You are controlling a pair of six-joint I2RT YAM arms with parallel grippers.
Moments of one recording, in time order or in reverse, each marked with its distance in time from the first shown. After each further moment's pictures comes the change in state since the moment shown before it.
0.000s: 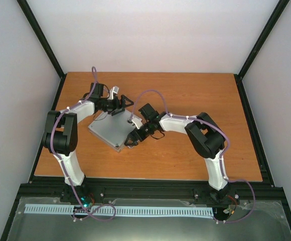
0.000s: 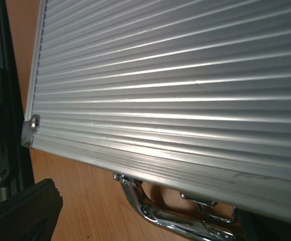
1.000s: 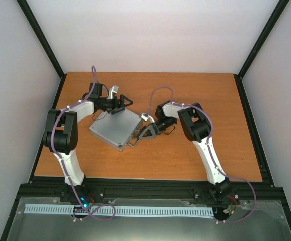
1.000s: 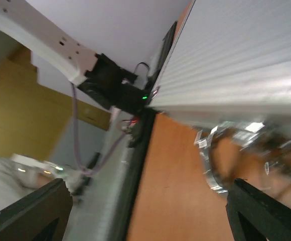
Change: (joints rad) left arm 0.021 0.027 0.000 0.040 0.047 0.035; right arm -0.239 0.436 0.446 -0.949 -0.792 -1.099
